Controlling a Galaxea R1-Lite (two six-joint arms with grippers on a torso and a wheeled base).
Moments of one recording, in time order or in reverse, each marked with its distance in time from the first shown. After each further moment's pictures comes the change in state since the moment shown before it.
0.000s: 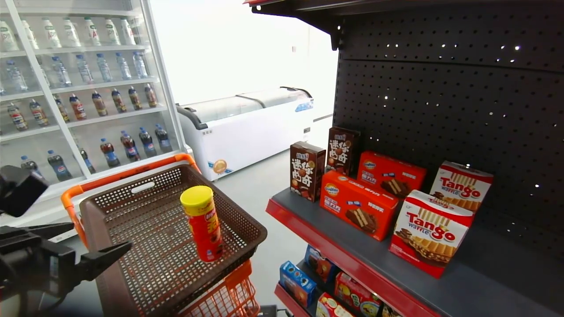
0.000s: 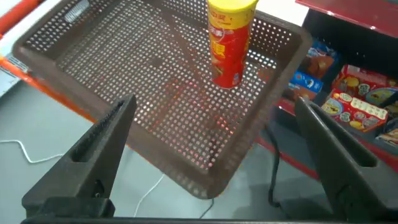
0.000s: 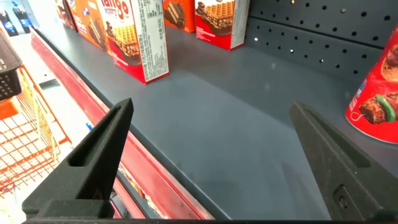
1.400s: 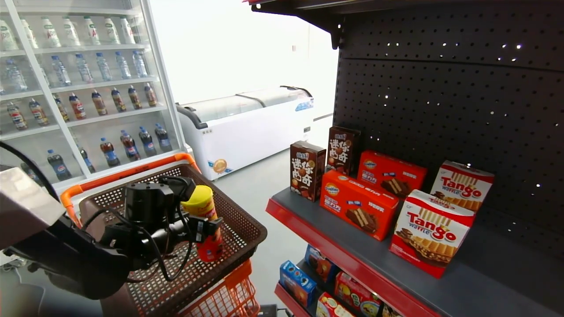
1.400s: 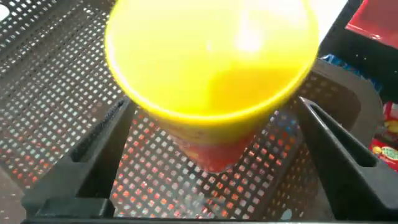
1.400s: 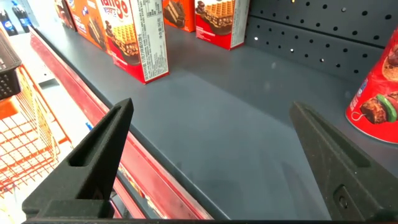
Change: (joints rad) left arm -0.177 0.874 -0.011 -0.881 0.183 -0.104; right arm 0.000 0.000 0.000 0.000 0.000 0.000
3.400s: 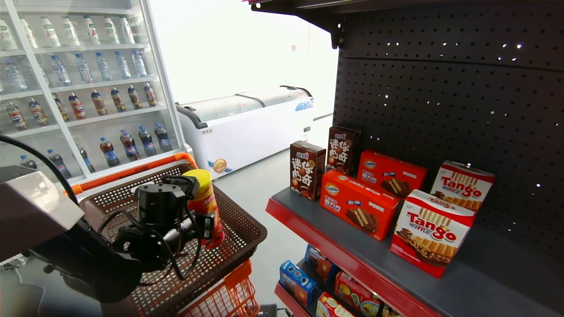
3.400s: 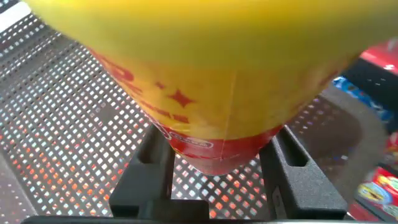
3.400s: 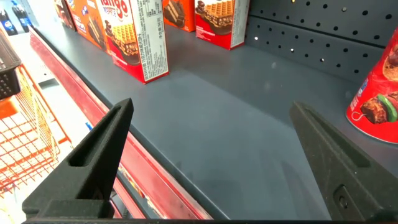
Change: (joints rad) left arm -0.057 0.004 -0.012 -0.036 0.124 -0.058; right arm 0.000 0.000 0.000 0.000 0.000 0.000
